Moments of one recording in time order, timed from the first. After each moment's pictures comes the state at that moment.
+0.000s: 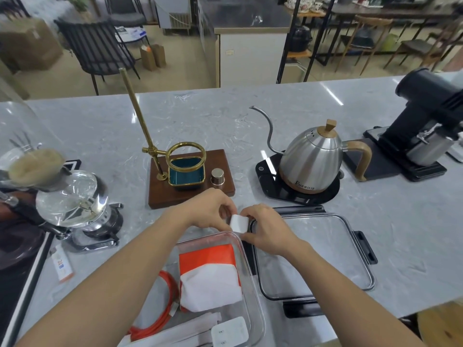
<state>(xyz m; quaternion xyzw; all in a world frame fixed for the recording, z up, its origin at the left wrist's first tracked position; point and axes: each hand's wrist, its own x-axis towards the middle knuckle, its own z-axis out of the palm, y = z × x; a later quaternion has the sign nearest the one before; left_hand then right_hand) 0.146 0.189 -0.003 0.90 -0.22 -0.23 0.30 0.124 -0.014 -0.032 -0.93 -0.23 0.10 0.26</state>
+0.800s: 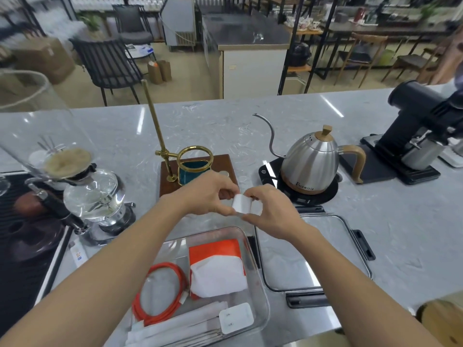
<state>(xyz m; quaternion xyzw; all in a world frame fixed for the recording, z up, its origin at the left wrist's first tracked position) 0.126 0.201 0.055 0.91 -0.27 -0.09 0.30 0.109 -0.007 0.037 -0.93 -0.25 0.01 0.26</state>
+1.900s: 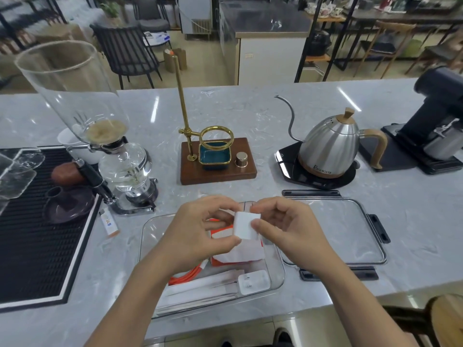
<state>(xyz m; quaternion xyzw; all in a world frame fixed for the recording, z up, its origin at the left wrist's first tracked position) -0.045 0.207 0.070 0.82 -0.07 0.00 0.57 0.000 0.001 0.054 -0.74 -0.18 0.09 0.64</state>
